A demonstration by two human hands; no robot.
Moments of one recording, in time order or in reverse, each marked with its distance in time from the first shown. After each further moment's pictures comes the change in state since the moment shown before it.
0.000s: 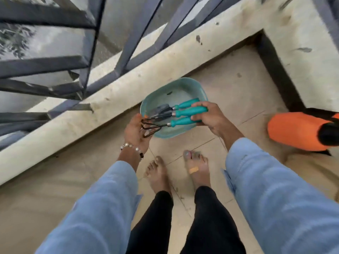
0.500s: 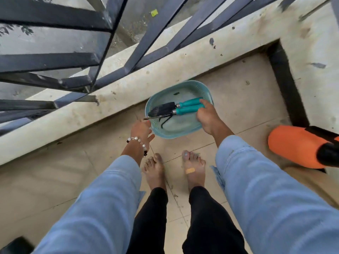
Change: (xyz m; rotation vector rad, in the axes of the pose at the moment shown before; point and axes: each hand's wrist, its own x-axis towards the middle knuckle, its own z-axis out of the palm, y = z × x) left_hand 0.007 0.001 0.013 0.337 0.212 -0.067; right_hand 0.051 -0.004 0.032 -0.110 0.068 0.114
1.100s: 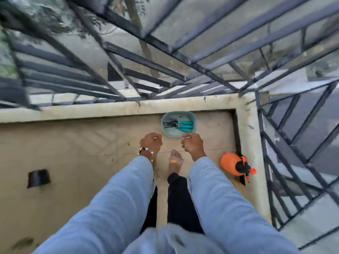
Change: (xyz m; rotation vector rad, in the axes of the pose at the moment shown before) left_hand -0.366 0.000 -0.095 0.257 0.048 0.300; right_hand -0.384 -0.078 -0.084 -0.218 -0.045 -0.188
